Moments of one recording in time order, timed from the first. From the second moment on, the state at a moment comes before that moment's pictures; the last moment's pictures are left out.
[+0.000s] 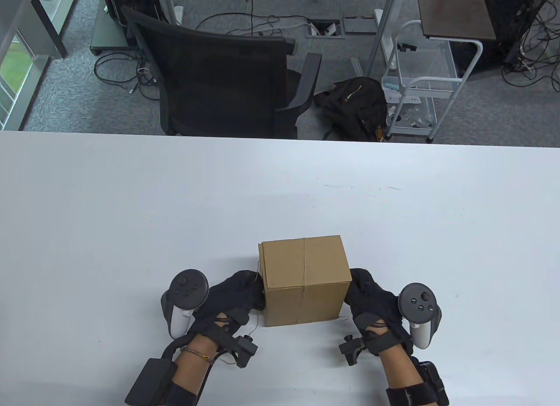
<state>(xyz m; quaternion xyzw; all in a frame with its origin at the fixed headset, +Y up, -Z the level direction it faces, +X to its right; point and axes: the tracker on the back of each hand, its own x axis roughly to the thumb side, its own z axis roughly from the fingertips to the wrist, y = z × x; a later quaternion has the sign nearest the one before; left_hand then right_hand) -0.153 -0.752 -0.195 -0.08 -0.04 0.57 0.82 0.205 -0.751 -0.202 0.04 -0.02 0.84 0.53</state>
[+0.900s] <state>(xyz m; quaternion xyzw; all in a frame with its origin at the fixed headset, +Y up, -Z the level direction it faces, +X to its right) -0.171 -0.753 -0.193 -0.22 0.02 0.65 0.73 0.199 -0.753 -0.200 0.09 0.08 0.84 0.53</state>
